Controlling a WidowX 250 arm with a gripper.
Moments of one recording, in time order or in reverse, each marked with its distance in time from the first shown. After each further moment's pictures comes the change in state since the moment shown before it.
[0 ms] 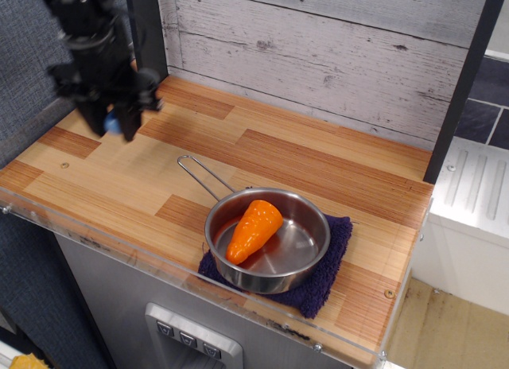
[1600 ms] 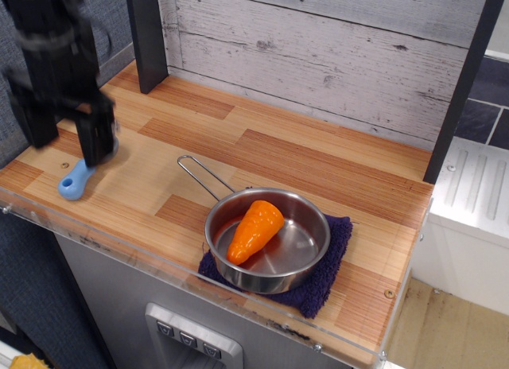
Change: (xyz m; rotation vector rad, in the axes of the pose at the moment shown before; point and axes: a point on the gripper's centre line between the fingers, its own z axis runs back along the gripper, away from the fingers) arm -0.042 0.003 0.043 0.015 0.147 -0.175
